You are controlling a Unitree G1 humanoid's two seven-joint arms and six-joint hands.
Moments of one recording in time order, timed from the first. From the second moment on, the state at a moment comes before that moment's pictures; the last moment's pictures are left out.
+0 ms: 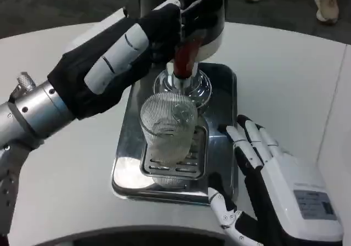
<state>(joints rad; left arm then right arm) -0.65 0.51 0.09 0.02 -0.44 -0.03 -0.84 0.31 -0.03 0.39 -0.68 -1.23 0.11 -0.02</state>
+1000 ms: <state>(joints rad) -0.58 0.61 0.03 -0.06 -0.03 -0.48 -0.75 0.28 0.00 0.36 -0.67 -1.09 0.17 0.01</state>
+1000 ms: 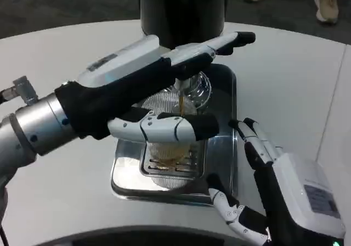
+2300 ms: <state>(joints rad) -0.47 0.68 0.04 -0.21 -0.03 -0.44 -0.67 -0.07 -0.02 0.24 -0.27 -0.58 0.13 -0.05</state>
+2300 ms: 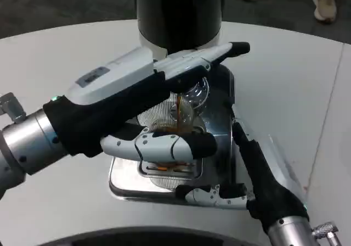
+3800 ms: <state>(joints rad) -0.45 0.70 0.06 -0.22 -0.03 -0.41 -0.66 -0.35 0.08 0.24 0.14 -0.37 -0.01 -0.15</state>
